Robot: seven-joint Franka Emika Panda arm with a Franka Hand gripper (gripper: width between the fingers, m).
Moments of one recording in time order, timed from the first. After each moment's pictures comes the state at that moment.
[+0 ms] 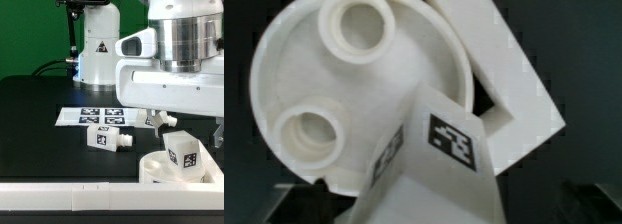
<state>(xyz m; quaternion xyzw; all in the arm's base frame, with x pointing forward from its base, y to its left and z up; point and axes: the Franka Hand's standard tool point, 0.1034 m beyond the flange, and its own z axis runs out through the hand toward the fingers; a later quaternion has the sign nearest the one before) 0.646 0.094 0.084 -0.96 0.29 0.01 0.06</state>
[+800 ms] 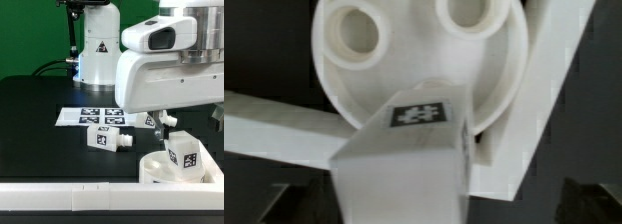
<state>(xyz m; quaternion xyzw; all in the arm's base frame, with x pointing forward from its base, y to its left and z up) 0.646 0.094 0.095 -0.99 -0.16 -0.02 0.02</state>
